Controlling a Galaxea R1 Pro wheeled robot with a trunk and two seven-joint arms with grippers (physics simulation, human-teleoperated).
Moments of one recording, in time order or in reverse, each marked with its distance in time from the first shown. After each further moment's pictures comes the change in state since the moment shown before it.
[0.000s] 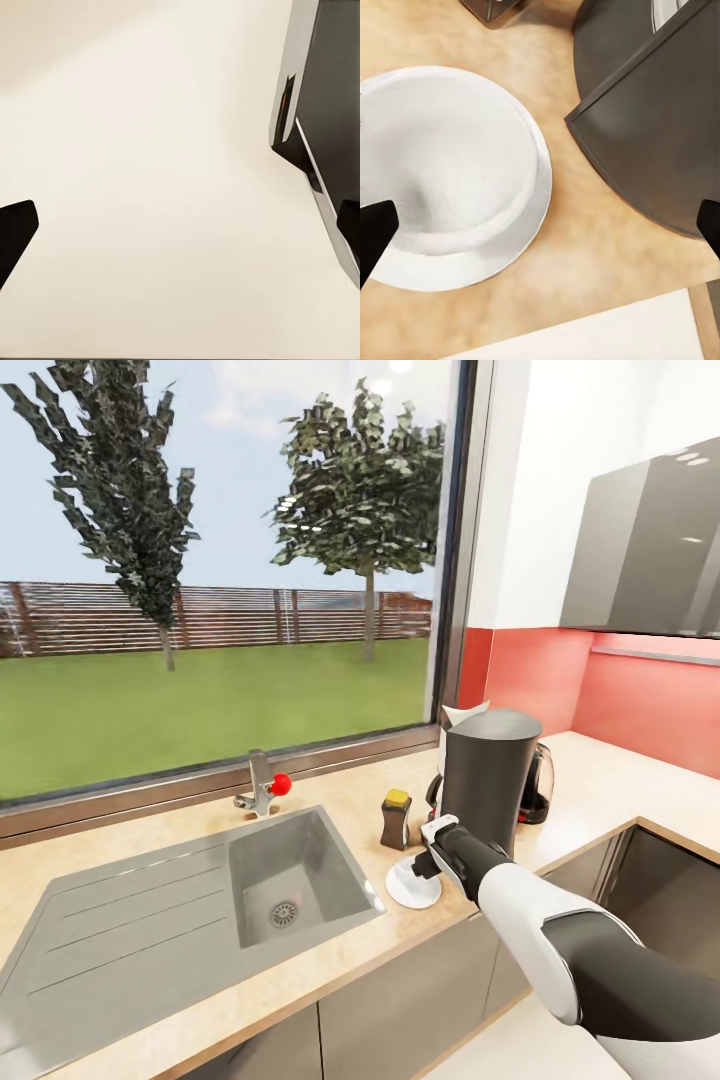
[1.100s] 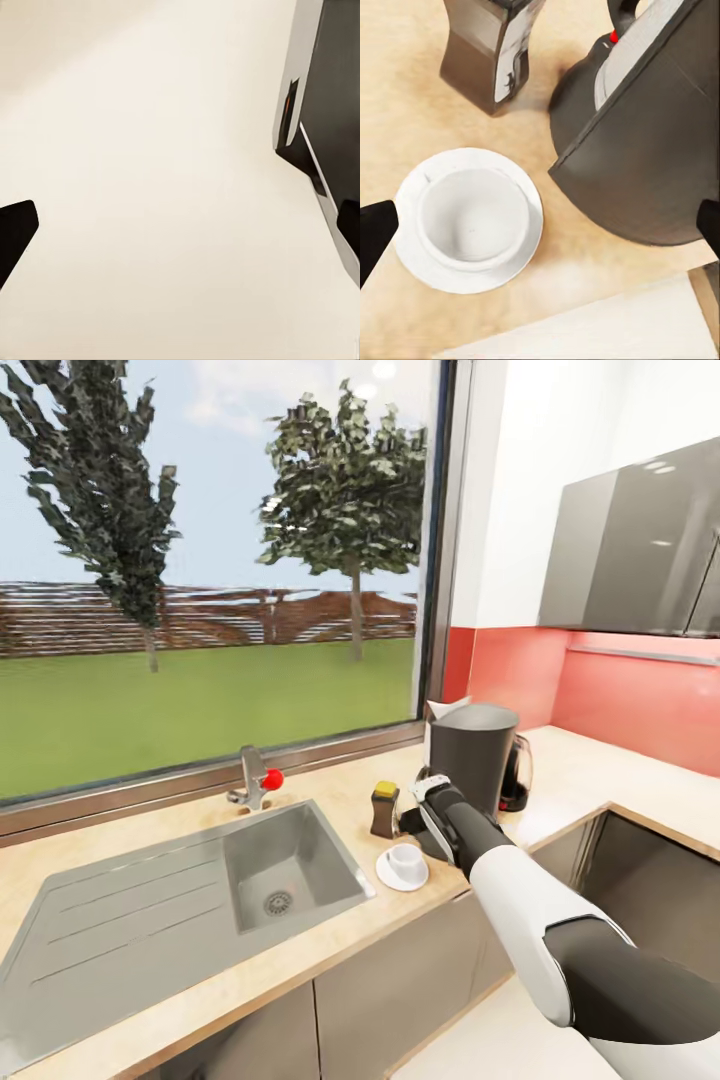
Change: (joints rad) left arm 0.000 0.005 -0.004 -0.005 -0.002 -0.002 0.000; right arm 0.000 0.028 -0.002 -0.303 -0.049 0.165 0.007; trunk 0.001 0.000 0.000
